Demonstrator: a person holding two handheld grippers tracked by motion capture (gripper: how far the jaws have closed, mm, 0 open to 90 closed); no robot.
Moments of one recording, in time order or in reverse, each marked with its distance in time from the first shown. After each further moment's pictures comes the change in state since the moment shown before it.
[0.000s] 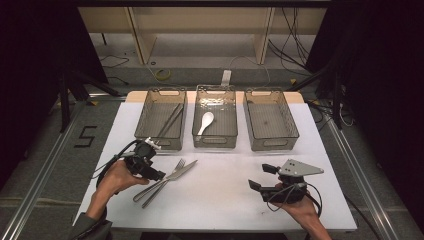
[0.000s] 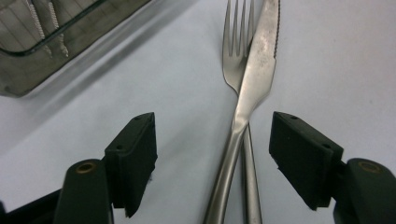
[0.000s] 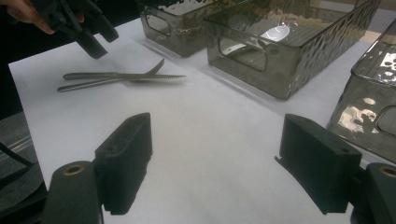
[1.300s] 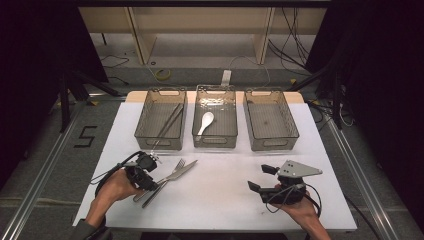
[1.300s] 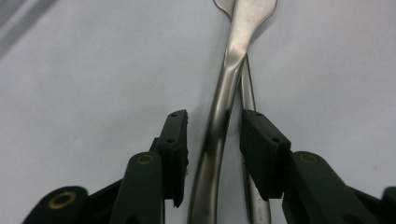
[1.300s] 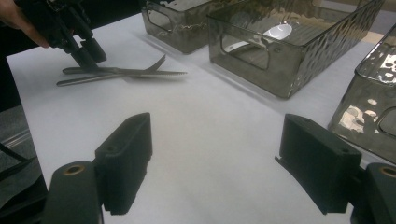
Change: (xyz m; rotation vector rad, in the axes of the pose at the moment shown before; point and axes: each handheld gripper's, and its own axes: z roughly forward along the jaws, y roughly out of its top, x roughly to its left) left arm -0.009 -0.018 0.019 0.150 0.001 0.060; right arm 0.003 0.000 0.001 0.013 -0.002 -0.025
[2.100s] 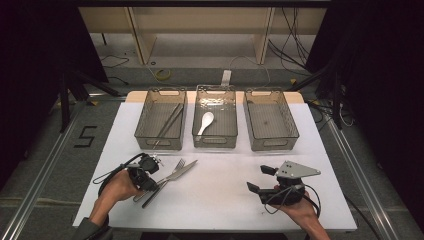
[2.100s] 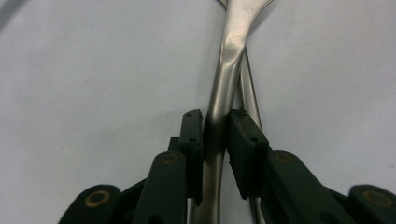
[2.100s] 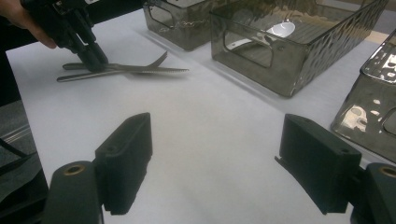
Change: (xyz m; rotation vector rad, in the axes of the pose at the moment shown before) left arm -0.001 0.001 0.010 0.009 -0.016 0.050; right arm 0.003 0.000 0.001 0.012 0.000 -0.009
